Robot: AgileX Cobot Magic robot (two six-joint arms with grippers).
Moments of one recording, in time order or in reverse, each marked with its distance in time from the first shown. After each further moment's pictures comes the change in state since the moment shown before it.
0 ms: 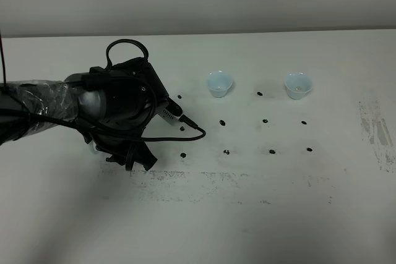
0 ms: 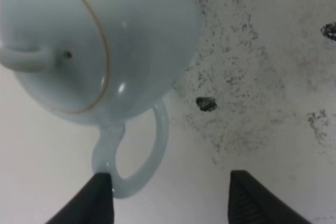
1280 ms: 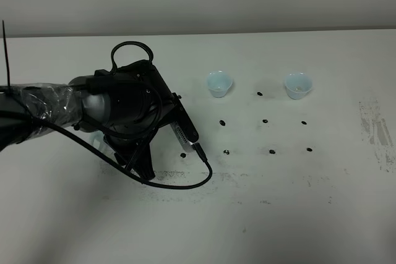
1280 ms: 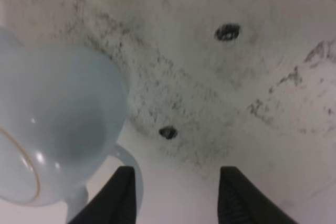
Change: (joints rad) left arm -0.021 0.000 0.000 -0.048 -0.080 0.458; right arm 0.000 0.000 0.000 0.000 0.000 0.000
